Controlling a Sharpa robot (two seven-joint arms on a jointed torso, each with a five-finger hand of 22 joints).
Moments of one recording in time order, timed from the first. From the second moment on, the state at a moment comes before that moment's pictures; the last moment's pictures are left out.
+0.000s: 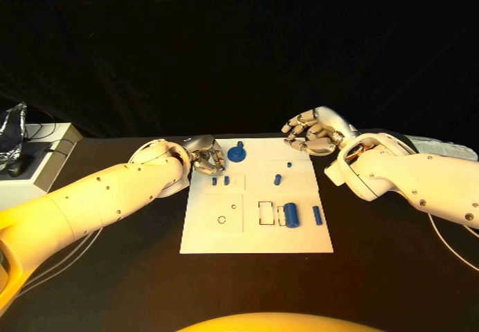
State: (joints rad) left arm 1.11 -0.55 0.12 1.09 -1.39 -0.13 -0.01; left_hand 1.39 -0.19 0.63 -0.02 0.25 1.00 0.15 0.32 0.32 1.09 0.09 0.35 0.13 1.31 0.01 1.41 0.89 0.15 1.15 0.11 1.17 1.10; right arm 1.30 -0.84 -0.12 1.48 -0.93 -0.56 0.13; right_hand 1.30 -0.24 0.58 0.07 0.27 0.95 0.15 0.19 0.50 1.09 0.08 0.33 0.37 1.46 -0.01 1.48 1.31 0.05 1.47 0.09 1.31 1.31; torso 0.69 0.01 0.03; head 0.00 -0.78
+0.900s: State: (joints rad) left arm 1.11 -0.53 0.11 1.07 -1.40 -0.13 -0.02; left_hand 1.39 -0.19 0.63 -0.02 0.25 1.00 0.15 0.32 0.32 1.09 0.09 0.35 0.13 1.31 0.01 1.41 0.89 0.15 1.15 0.11 1.17 1.10; right arm 1.30 -0.84 -0.12 1.48 -0.93 -0.56 0.13; right_hand 1.30 -0.24 0.58 0.07 0.27 0.94 0.15 0.19 0.50 1.09 0.08 0.33 0.37 1.46 -0.01 1.48 1.31 0.05 1.47 0.09 1.31 1.31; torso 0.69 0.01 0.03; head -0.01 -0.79
